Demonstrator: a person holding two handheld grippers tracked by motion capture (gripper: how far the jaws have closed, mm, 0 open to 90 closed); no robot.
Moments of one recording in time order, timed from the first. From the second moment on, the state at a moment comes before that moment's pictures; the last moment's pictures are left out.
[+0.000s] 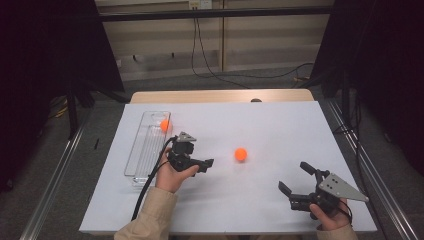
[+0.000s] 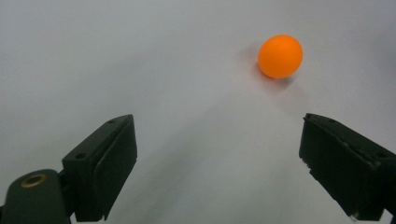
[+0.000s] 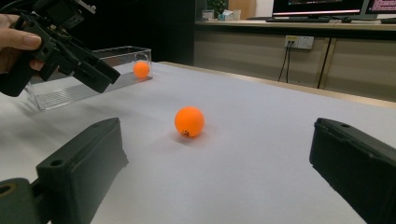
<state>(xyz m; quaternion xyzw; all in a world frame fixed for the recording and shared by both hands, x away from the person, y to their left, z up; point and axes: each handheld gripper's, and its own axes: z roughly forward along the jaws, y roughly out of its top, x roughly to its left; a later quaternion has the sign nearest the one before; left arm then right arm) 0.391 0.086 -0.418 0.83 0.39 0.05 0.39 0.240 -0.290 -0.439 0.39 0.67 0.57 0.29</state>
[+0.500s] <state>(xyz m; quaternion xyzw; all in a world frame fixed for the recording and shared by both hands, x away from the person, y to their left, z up) 0.392 0.080 -0.422 0.83 0.39 0.06 0.39 0.240 -0.290 -0.439 0.39 0.67 0.57 0.29</state>
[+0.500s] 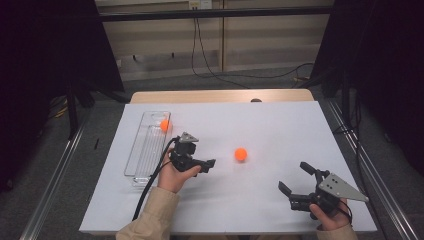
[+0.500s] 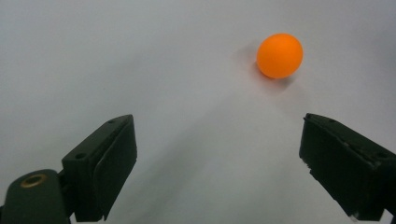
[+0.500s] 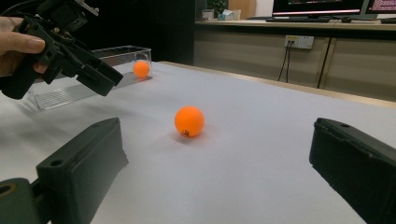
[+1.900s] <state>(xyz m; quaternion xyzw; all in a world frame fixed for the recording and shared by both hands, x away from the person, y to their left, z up) 0.391 0.060 -0.429 0.84 0.37 0.05 0.40 0.240 -0.290 -0.439 0.39 0.67 0.57 0.29</state>
